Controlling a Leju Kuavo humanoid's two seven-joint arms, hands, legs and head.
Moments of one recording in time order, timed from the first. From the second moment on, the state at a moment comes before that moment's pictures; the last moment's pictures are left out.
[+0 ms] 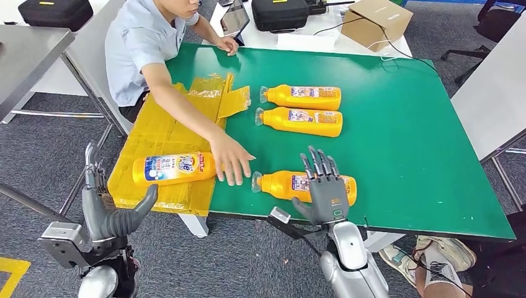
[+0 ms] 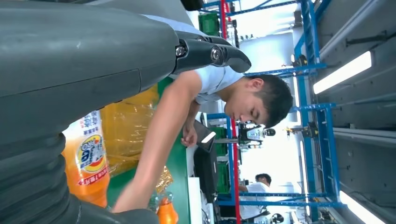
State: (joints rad) left arm 0.11 -0.17 -0.07 -1.78 -0.10 0.24 -0.51; right arm -0.19 0.11 0.30 -1.14 1.29 -0.58 -0.03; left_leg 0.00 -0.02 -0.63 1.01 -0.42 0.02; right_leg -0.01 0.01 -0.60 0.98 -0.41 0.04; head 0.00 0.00
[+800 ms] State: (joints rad) left arm 0.18 -0.18 -0.07 -1.87 -0.06 0.16 -0.46; right arm -0.26 0.01 0.23 -0.99 1.34 -0.31 0.14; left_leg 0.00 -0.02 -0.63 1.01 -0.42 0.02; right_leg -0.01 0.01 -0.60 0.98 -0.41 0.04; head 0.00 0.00
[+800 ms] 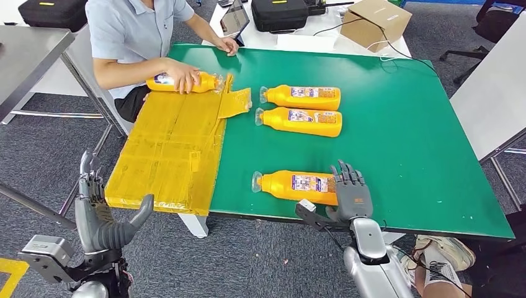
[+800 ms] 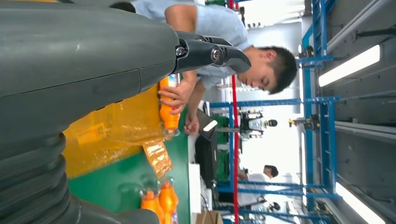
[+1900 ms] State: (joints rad) left arm 0.04 -0.17 -0.10 -1.71 0.06 0.18 -0.44; right arm -0.45 0.03 0.15 -0.63 0.75 -0.19 -0.48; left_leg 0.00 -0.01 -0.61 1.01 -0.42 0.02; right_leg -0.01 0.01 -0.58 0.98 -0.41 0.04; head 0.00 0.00
